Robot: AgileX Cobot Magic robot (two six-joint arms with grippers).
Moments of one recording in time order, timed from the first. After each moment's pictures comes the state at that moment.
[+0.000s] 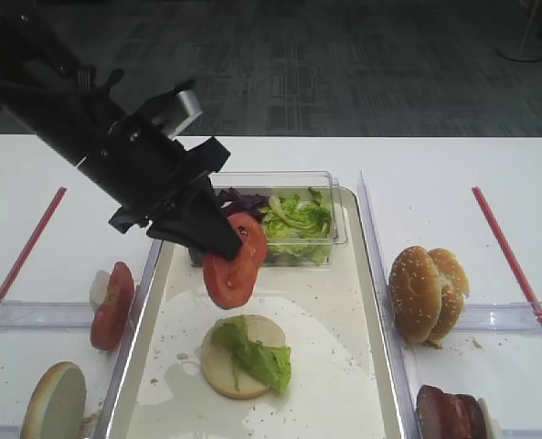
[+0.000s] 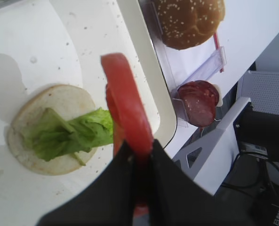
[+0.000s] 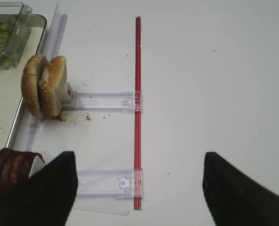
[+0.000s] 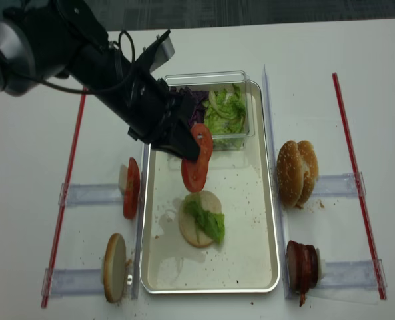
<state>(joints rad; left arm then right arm) -0.30 1.78 -1.23 -0.86 1.20 0.48 0.01 0.06 -0.48 0.01 1.12 0.00</state>
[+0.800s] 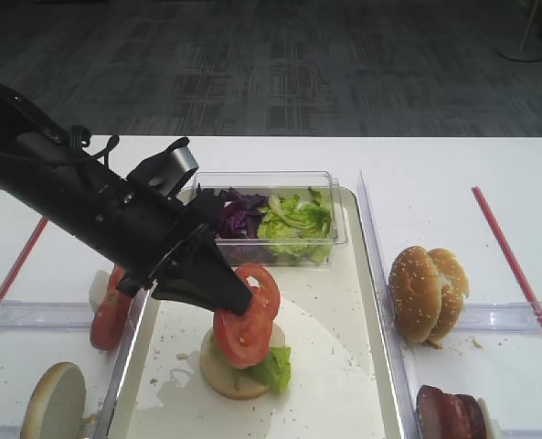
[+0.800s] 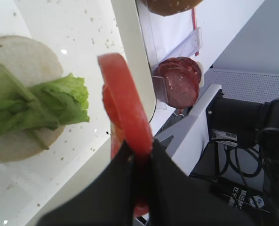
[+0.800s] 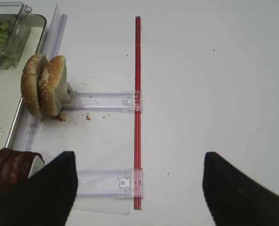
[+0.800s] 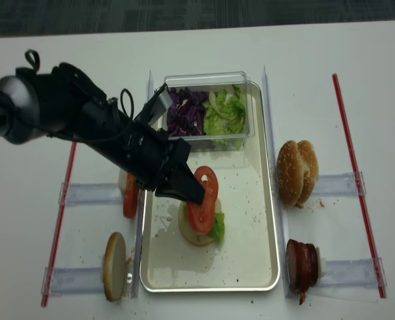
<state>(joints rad) -0.30 1.78 -1.00 -1.08 1.18 0.67 0.01 0.06 -0.48 0.01 1.13 0.00</state>
